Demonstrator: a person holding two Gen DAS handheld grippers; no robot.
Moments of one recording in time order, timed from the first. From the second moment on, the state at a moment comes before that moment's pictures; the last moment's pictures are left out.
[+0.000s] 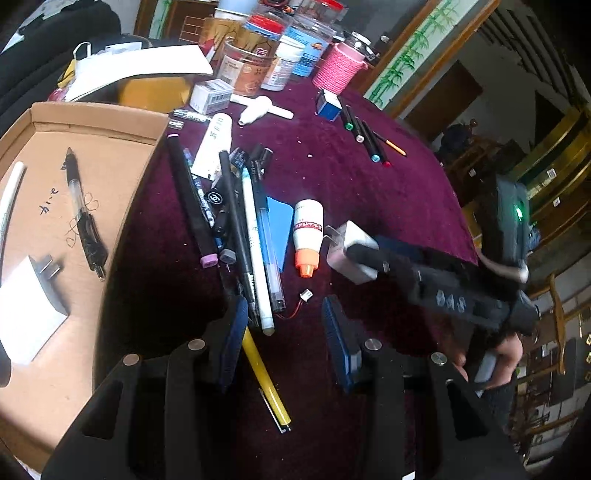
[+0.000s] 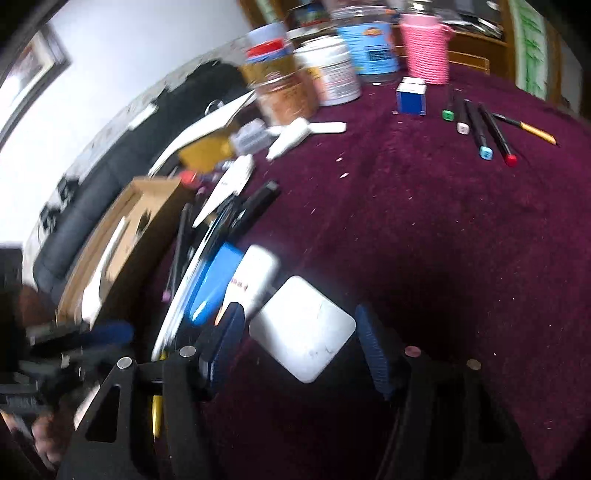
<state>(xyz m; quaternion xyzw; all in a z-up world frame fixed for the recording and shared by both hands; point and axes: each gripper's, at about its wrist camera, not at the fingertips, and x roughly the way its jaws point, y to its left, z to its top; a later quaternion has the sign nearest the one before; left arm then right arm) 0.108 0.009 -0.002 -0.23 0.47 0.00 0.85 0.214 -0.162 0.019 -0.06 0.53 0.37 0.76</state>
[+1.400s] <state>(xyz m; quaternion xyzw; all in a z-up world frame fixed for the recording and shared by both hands) 0.163 -0.025 0.006 -0.15 0.48 -0.02 0.86 0.204 -0.168 0.006 -0.11 0.54 0.29 0.78</state>
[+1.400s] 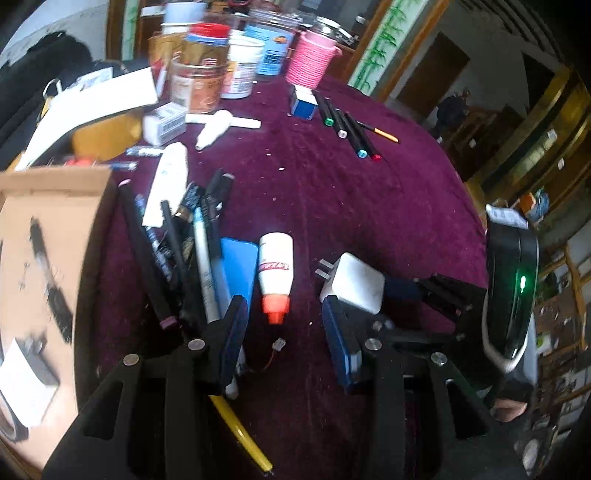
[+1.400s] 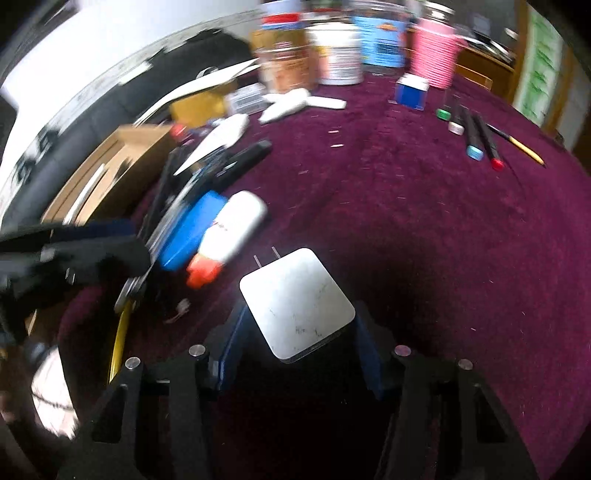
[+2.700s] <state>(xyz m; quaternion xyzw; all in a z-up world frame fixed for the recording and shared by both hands) 0.084 -0.017 0.021 -0.24 0.46 -0.07 0.85 0.210 -0.169 0.009 -0.09 0.50 0.23 0.83</state>
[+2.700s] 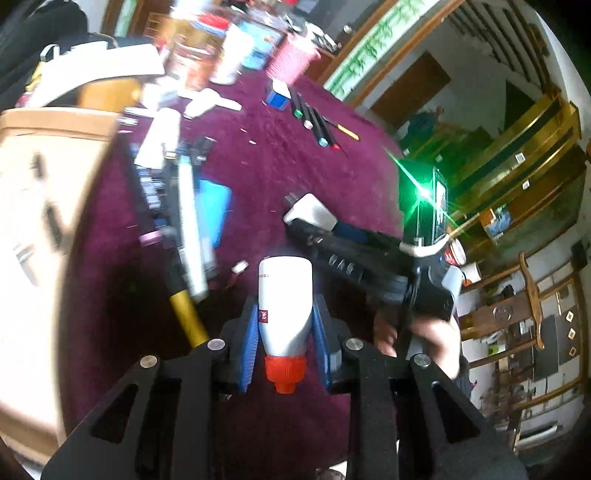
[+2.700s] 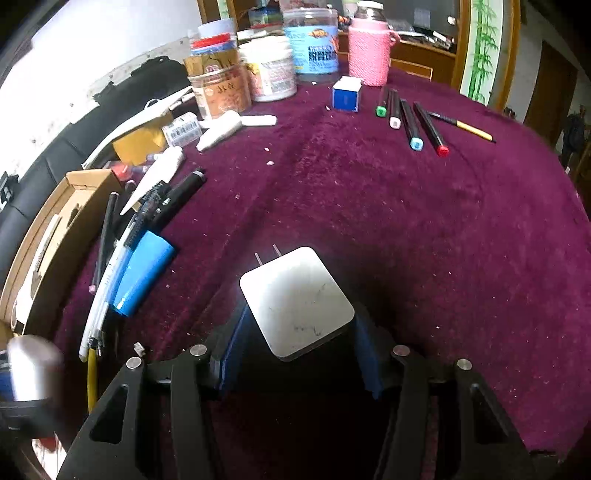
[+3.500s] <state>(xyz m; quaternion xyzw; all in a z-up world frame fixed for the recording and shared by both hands) 0.013 0.208 0.026 -0.27 0.44 0.15 0.84 0.124 0.069 0.063 -0.06 0.46 0.45 0.76</state>
